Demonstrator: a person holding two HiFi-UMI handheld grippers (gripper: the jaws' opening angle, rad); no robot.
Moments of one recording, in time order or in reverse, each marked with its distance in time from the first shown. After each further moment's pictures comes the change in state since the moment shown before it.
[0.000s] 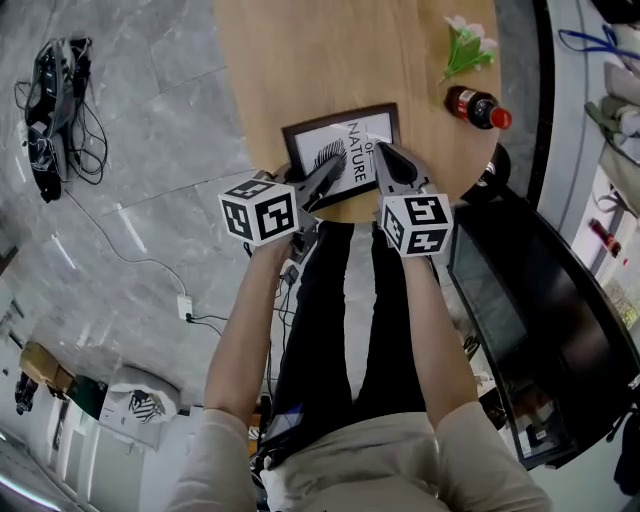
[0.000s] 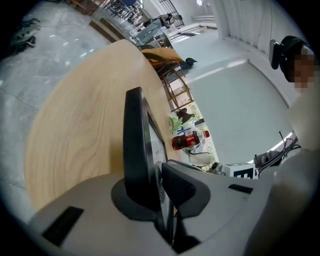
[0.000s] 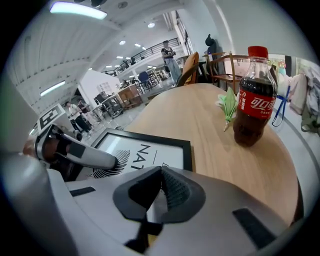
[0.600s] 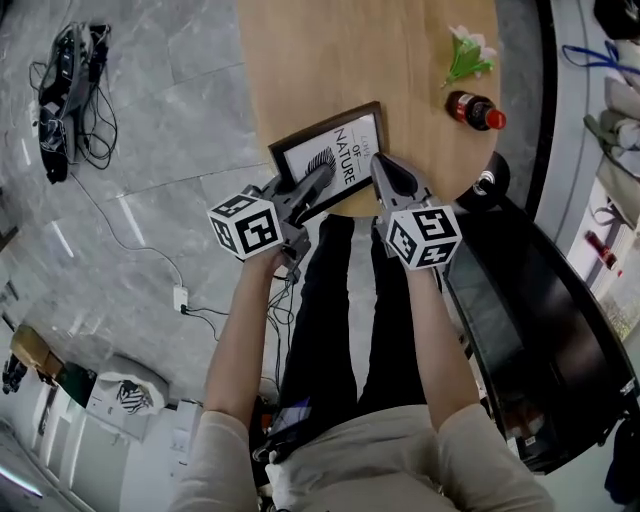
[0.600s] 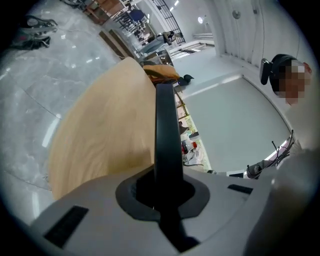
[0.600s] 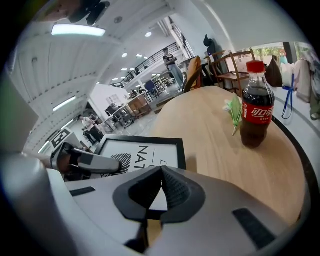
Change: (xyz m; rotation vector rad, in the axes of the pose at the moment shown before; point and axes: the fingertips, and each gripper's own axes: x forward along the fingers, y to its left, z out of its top) left arm -0.050 -0.027 -0.001 -0.049 -0.160 -0.049; right arm -0.041 0.034 0.018 0.060 -0.069 0.165
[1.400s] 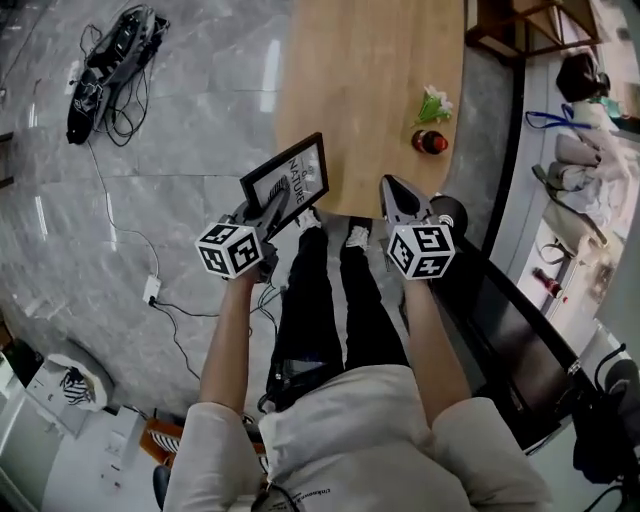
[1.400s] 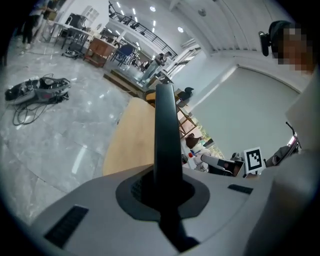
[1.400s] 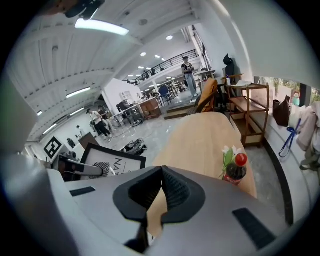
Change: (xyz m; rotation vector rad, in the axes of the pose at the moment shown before) left arm -0.155 -0.113 0.003 0.167 -0.222 0.303; right arm -0.151 0.070 0.112 -0.190 -0.032 0.019
